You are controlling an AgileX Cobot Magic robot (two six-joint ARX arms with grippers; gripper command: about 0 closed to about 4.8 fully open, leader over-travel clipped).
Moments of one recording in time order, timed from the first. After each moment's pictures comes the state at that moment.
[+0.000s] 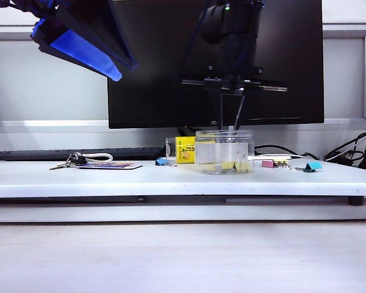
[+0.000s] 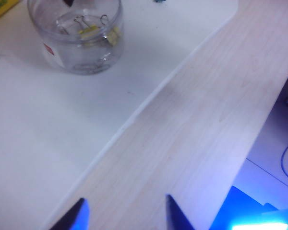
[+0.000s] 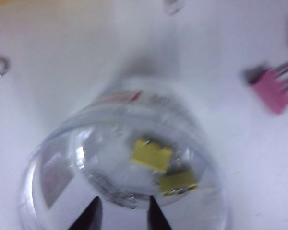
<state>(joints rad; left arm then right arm) -0.64 1.18 0.98 -0.52 0.27 0.17 0.48 2.24 2.30 -1.38 0.00 0.61</state>
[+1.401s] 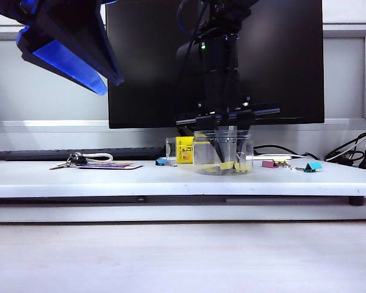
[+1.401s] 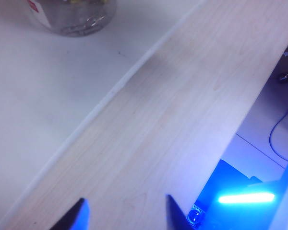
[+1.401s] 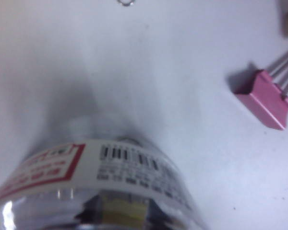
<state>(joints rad) -0.64 1.18 0.98 -0.63 0.27 0.16 0.53 2.35 2.30 -1.38 0.21 0.75</state>
